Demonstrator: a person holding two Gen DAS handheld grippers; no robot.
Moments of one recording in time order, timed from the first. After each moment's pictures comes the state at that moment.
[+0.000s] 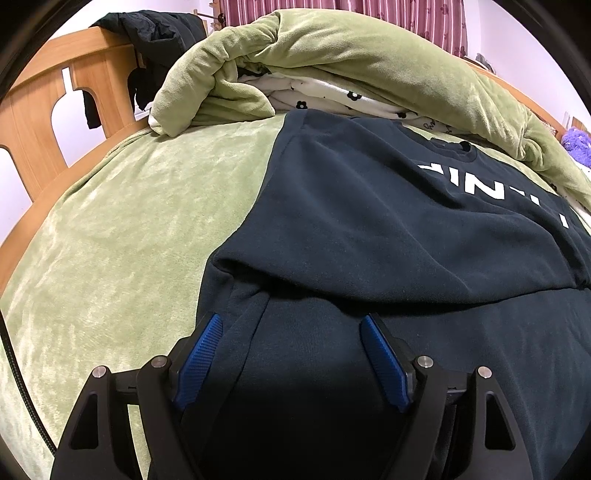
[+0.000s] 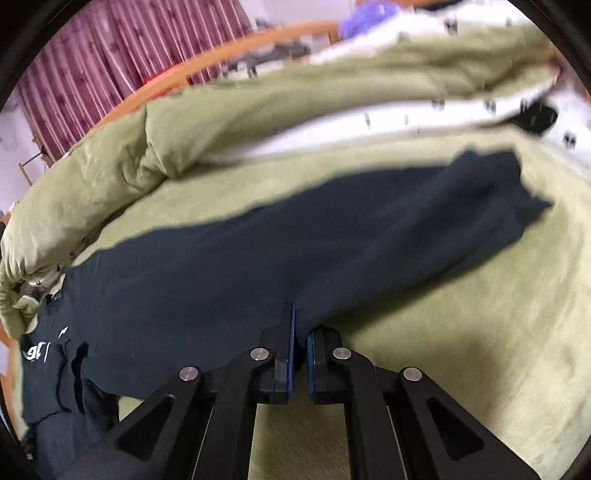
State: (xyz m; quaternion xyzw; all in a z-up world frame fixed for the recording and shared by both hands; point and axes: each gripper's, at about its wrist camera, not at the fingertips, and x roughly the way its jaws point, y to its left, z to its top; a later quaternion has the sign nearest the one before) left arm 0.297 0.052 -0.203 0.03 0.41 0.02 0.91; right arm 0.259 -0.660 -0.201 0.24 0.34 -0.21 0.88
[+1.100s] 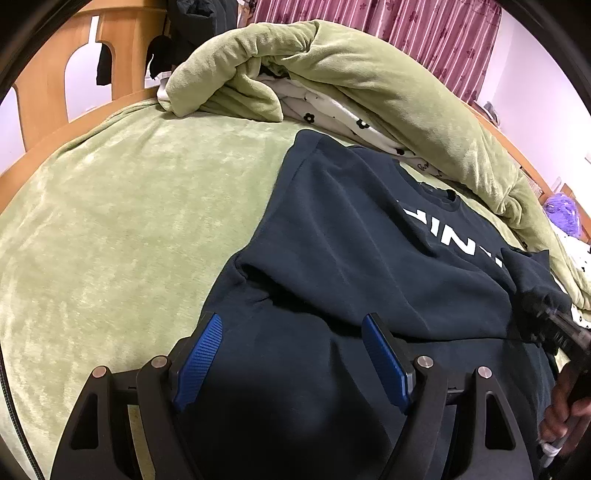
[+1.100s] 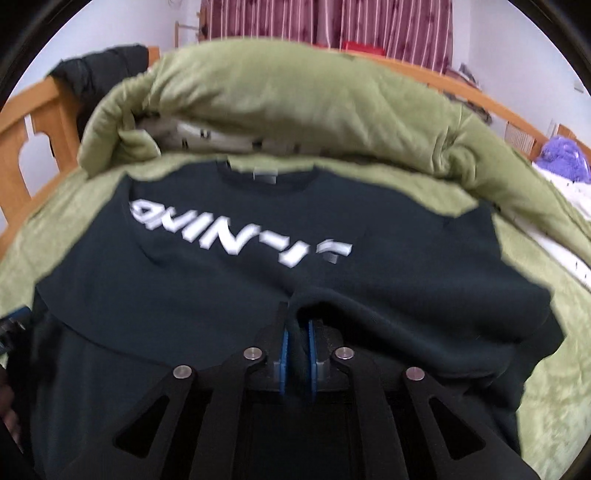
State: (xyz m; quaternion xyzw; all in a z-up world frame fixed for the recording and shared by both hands) left arm 0.295 0.086 -0.177 -0.10 0.41 -0.03 0.90; right arm 0.351 -0.249 -0.158 0.00 0.39 -0.02 0.92
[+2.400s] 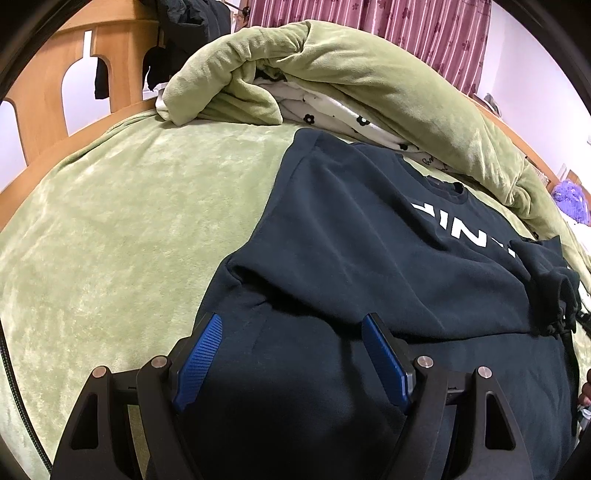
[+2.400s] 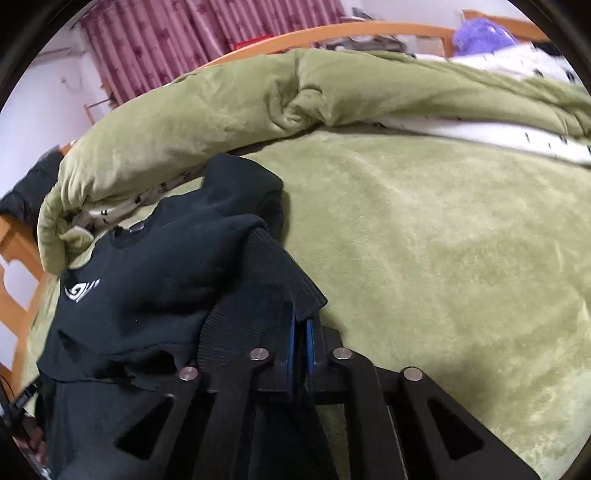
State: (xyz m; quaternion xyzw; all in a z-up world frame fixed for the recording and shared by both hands) left arm 0.299 0.075 -0.183 -0.07 0.40 -0.01 0.91; right arm 0.318 -0.484 -0.182 0.19 0.37 -0.07 0.91
